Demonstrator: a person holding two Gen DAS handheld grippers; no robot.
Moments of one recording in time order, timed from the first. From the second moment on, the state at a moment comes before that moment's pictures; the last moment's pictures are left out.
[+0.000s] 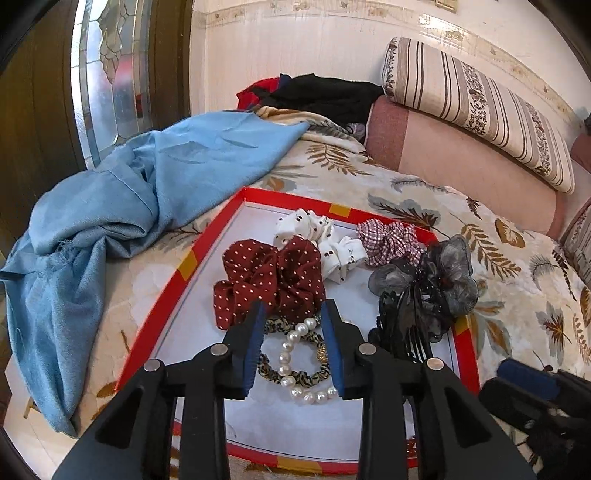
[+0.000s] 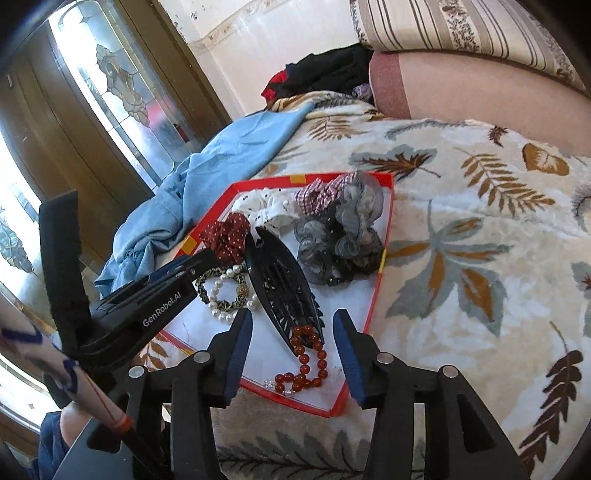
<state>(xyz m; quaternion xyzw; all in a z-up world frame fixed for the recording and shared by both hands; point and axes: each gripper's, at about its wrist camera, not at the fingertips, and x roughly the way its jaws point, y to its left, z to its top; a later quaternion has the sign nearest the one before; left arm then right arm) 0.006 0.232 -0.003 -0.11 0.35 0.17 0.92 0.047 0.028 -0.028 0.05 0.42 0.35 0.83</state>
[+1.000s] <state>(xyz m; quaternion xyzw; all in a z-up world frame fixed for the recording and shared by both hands) -0.013 0.224 0.007 -0.08 0.31 0.22 0.92 0.017 -0.001 0.003 0.03 0.39 0.32 0.86</state>
